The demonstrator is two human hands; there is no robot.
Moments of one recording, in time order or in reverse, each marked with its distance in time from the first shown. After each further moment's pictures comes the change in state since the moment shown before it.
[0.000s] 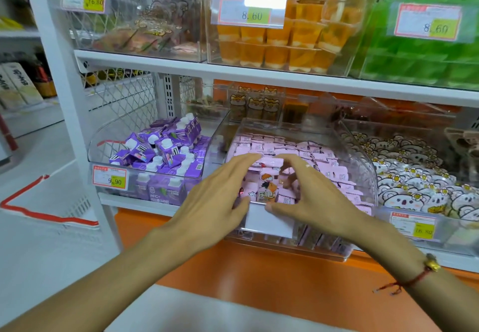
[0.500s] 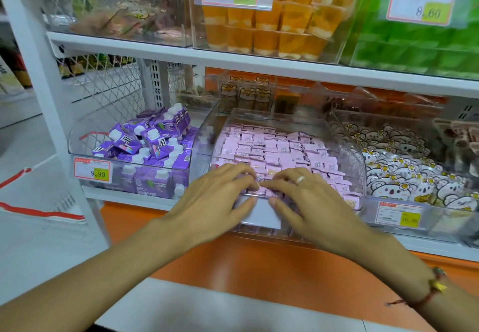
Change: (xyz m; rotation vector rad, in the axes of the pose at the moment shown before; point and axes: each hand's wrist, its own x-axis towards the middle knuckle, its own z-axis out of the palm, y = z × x) left_hand 0.008 0.008 0.014 0.085 -0.103 0.074; right_hand -0.028 0.004 0.004 -0.285 0.056 -0.180
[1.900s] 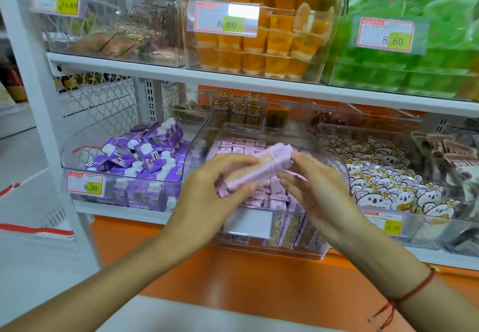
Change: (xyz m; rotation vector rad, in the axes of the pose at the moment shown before) left_hand 0.004 0.025 -0.021 -0.720 0.416 -0.066; right_hand 0.016 -0.020 -0.038 1.524 0.398 0.728
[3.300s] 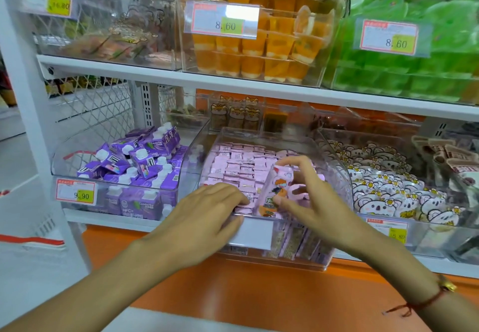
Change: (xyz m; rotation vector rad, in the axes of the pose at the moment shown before) left_hand -0.003 -0.032 -0.007 0.718 -0.442 0.152; right_hand 0.021 0.018 -0.038 -1.026 -0.350 -0.476
